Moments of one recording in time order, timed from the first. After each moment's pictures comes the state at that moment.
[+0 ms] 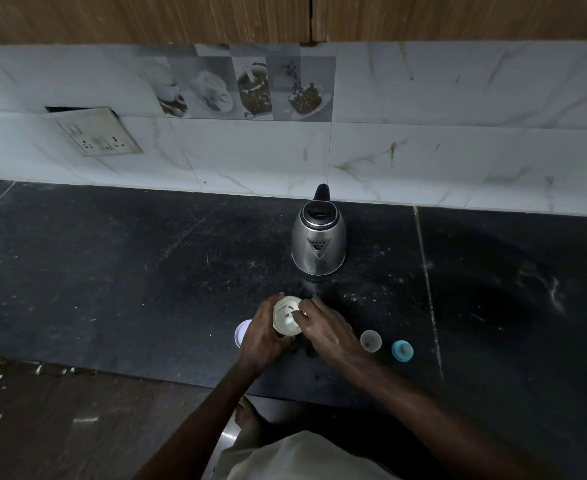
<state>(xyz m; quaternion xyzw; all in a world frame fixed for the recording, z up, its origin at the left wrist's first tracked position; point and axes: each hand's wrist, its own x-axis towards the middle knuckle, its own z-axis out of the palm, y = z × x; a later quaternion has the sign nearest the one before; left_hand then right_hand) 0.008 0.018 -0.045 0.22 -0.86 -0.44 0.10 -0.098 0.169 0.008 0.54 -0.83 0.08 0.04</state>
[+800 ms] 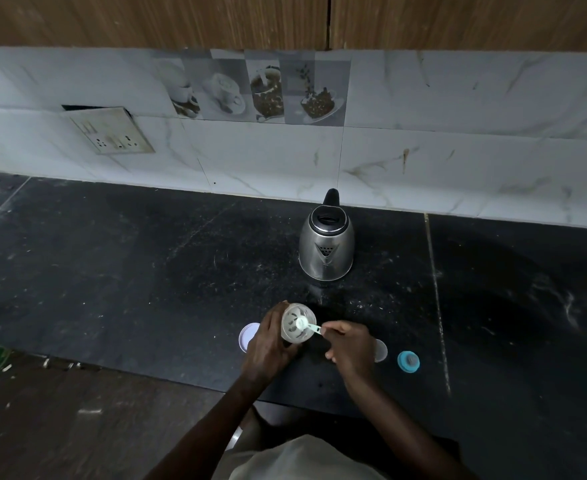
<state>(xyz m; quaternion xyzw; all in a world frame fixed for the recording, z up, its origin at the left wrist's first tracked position) 0.014 0.029 -0.045 0.22 -0.90 -0.37 0.08 -0.088 0.185 0.003 -0.02 -0.82 0.50 -0.27</state>
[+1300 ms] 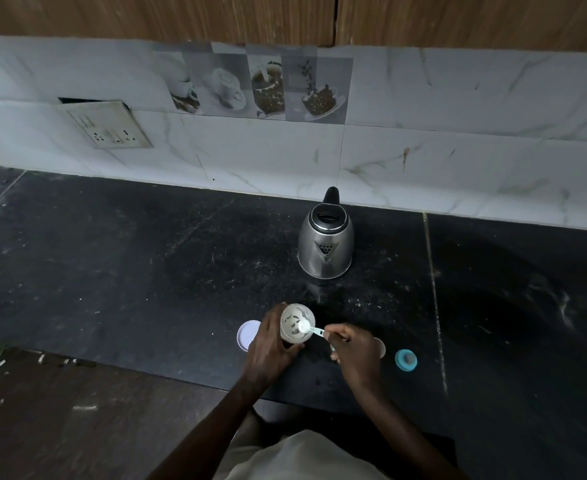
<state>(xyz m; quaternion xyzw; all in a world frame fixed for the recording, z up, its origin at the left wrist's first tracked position) 0.015 0.036 -0.048 0.25 -0.88 -0.39 0.08 -0.081 0.205 0.005 0.04 -0.83 0.50 -0.24</state>
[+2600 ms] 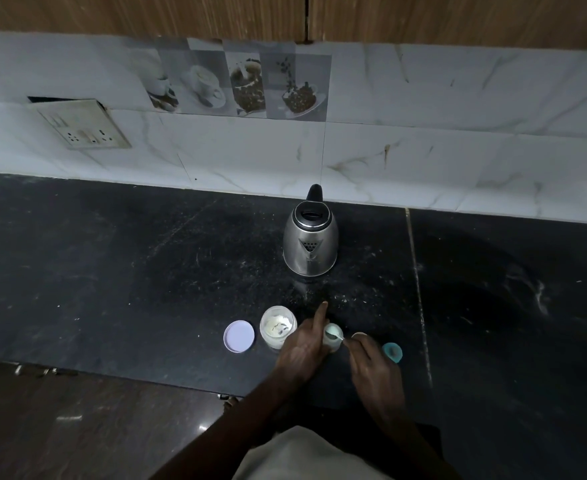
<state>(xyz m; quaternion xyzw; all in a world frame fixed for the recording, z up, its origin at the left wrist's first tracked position) -0.038 0.103 -0.042 0.15 -0.93 -0.33 -0.05 -0.076 0.285 -0.040 0.33 -0.91 0.23 0.10</state>
